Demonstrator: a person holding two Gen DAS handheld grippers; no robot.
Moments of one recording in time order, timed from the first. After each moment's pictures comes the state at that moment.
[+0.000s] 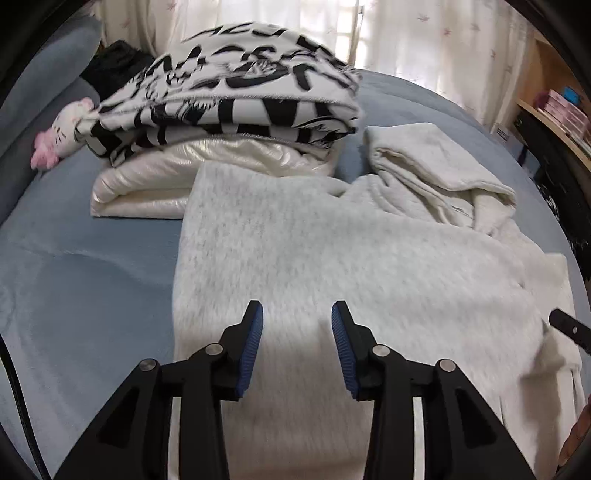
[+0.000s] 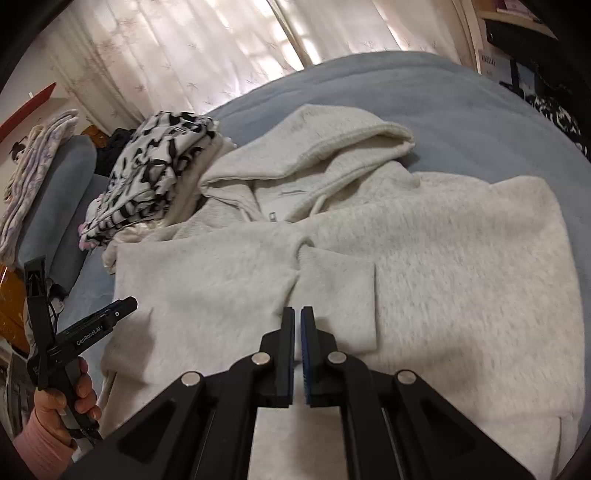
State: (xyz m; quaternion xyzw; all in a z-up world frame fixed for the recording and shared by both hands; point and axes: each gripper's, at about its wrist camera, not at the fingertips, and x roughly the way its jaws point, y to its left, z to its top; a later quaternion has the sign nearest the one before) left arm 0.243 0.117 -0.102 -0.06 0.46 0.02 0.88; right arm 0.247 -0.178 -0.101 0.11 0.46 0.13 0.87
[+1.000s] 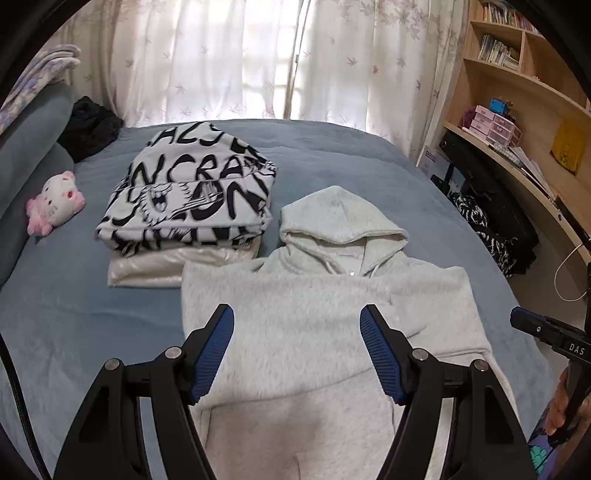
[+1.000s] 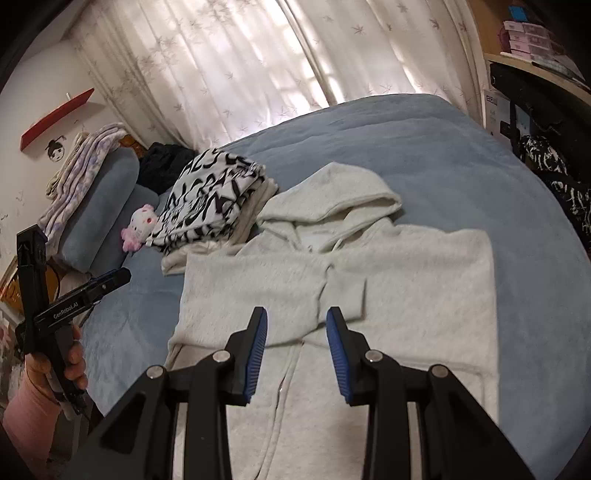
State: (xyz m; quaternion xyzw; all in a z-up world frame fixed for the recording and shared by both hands) left arm 0.179 0.092 0.071 -0.06 0.41 -0.08 0.91; right arm 0.167 -0.215 0.039 0.11 0.43 0.16 0.88
